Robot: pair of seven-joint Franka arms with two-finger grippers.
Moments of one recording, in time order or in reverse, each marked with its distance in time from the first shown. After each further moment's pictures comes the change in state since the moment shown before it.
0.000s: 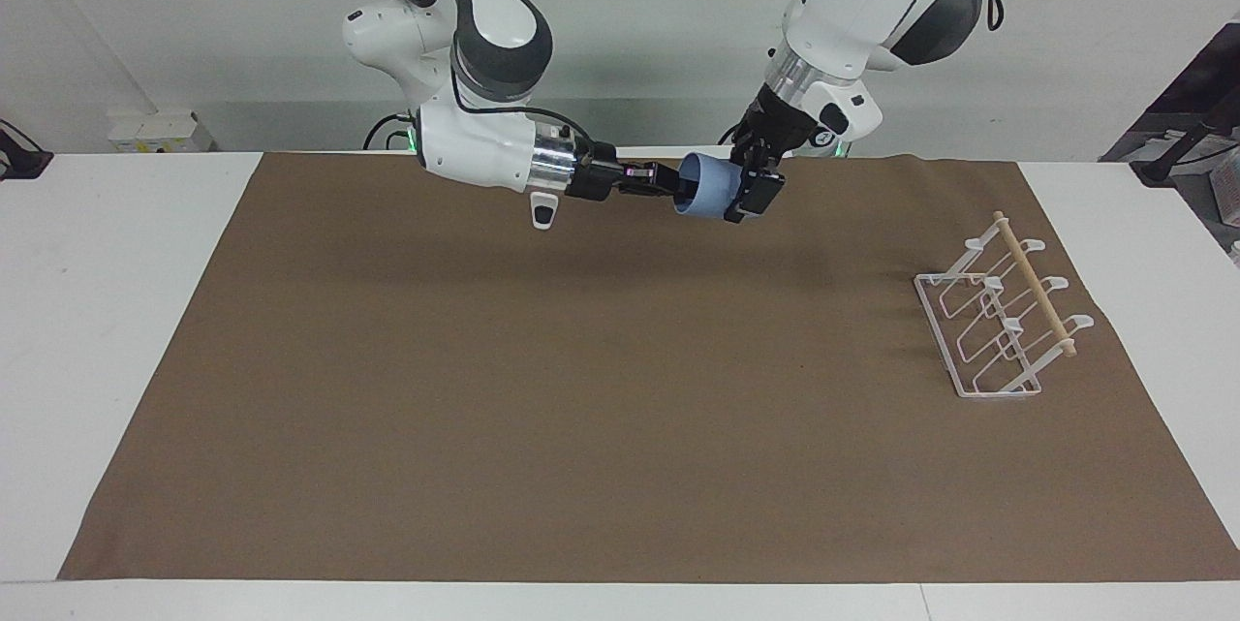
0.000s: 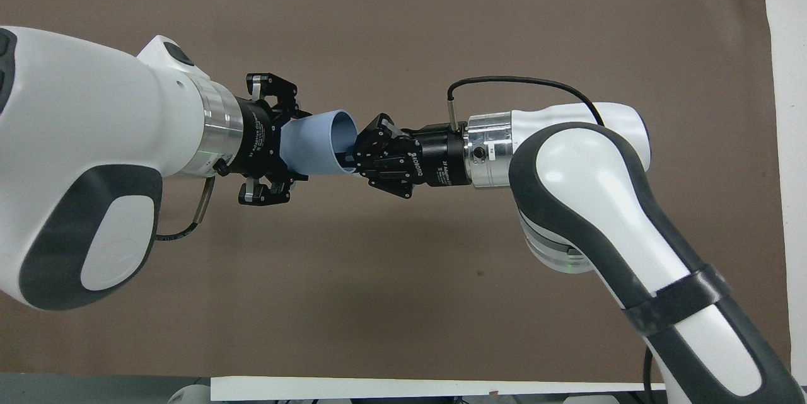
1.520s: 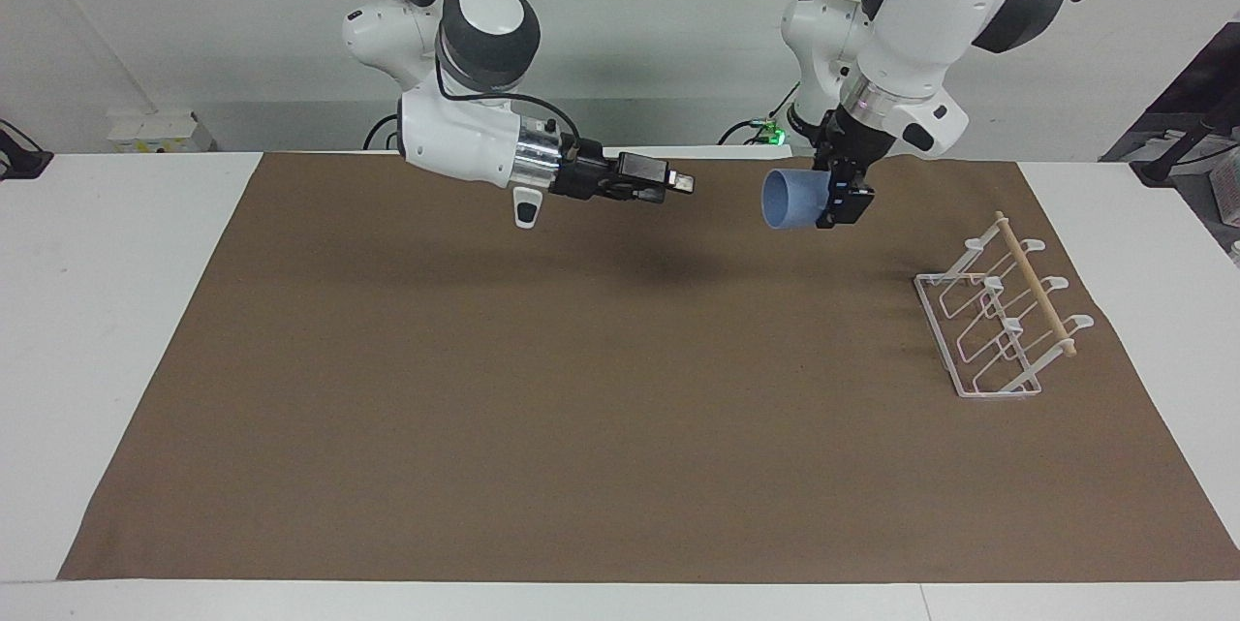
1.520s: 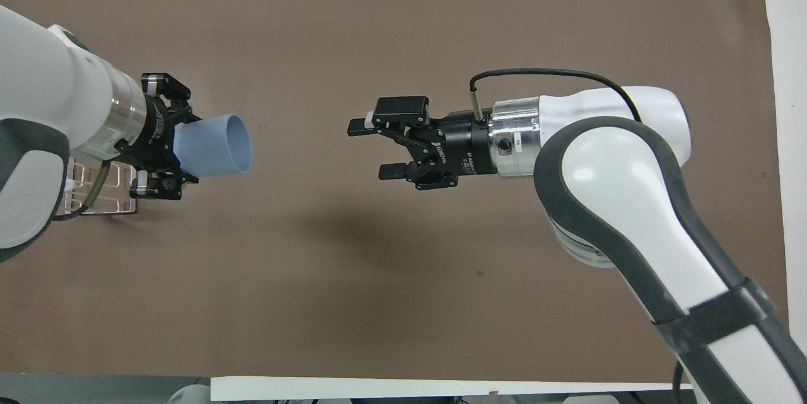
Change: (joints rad) left arm 0.155 -0.008 0.021 0.023 0.282 -0.264 0.026; right arm -0.052 -0.052 -0.013 0.018 -0.225 -0.001 -0.023
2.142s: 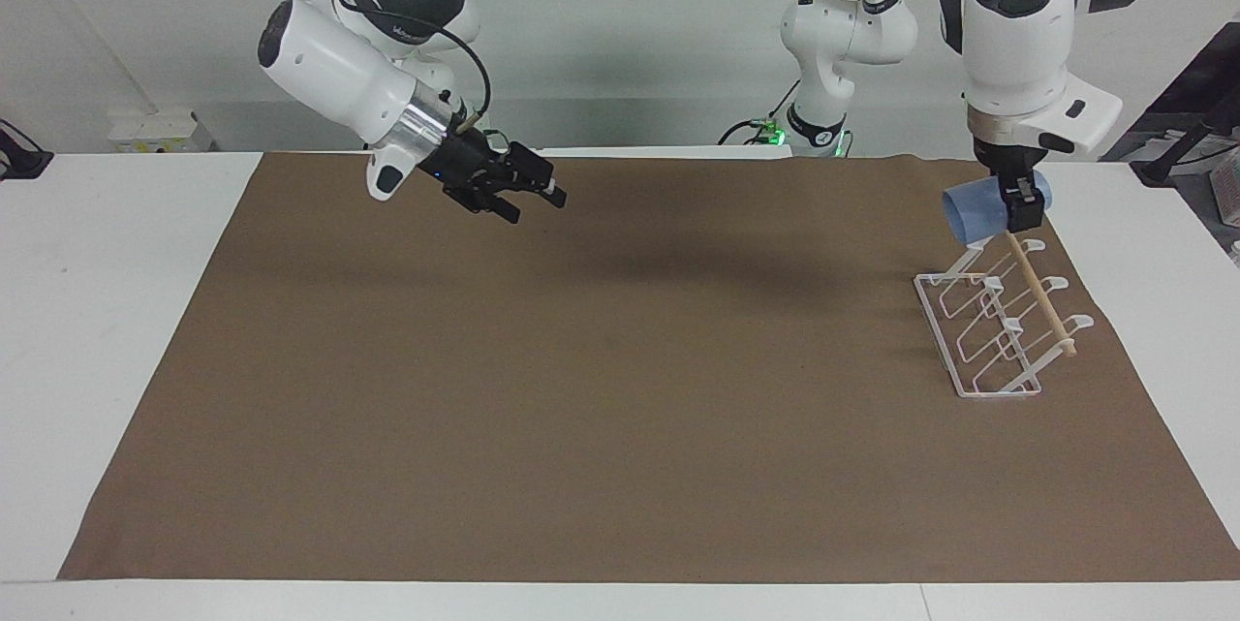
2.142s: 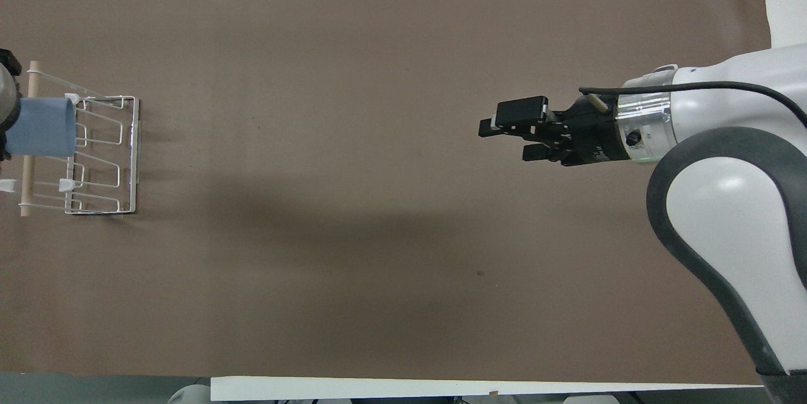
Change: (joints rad) left arm 0.137 -0.001 0.004 -0.001 0.544 -0.044 0.160; right arm -0.211 -0.114 -0.004 0.001 -0.608 -0.137 -0.001
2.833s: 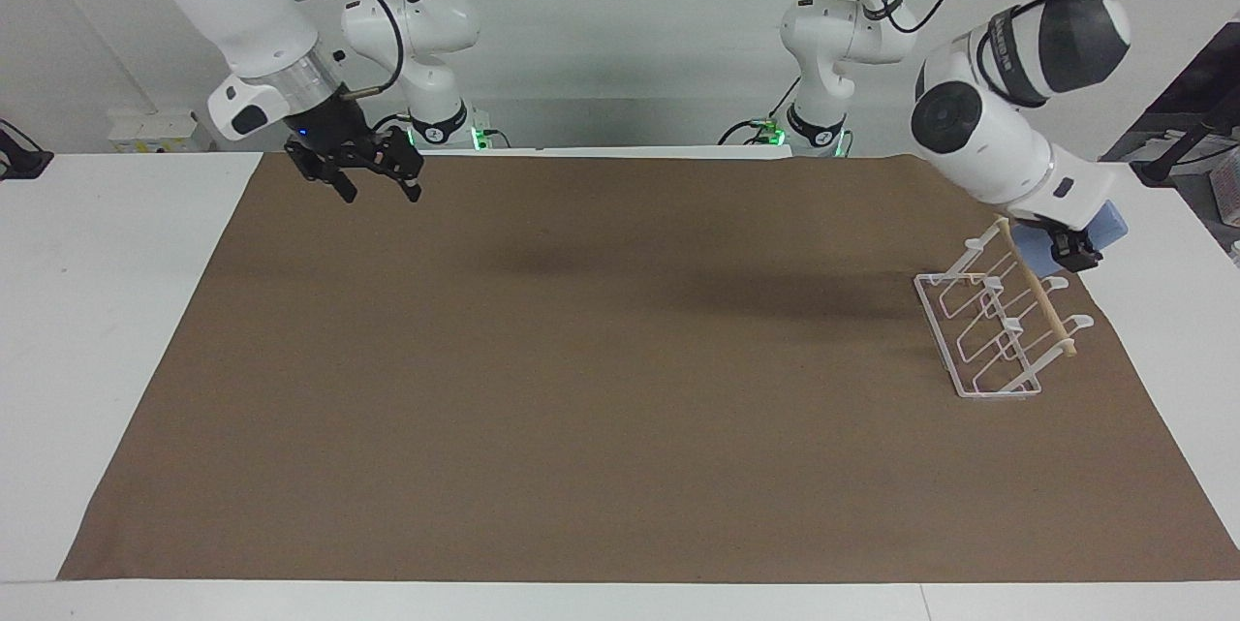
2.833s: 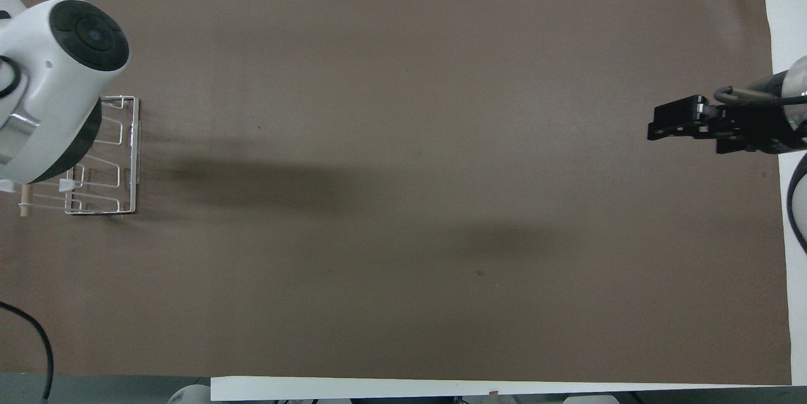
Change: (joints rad) left arm -0.002 0.229 -0.011 -0.034 0.459 -0.021 -0.052; right arm -0.164 0.011 -0.004 0.290 -0.631 -0.390 -0.006
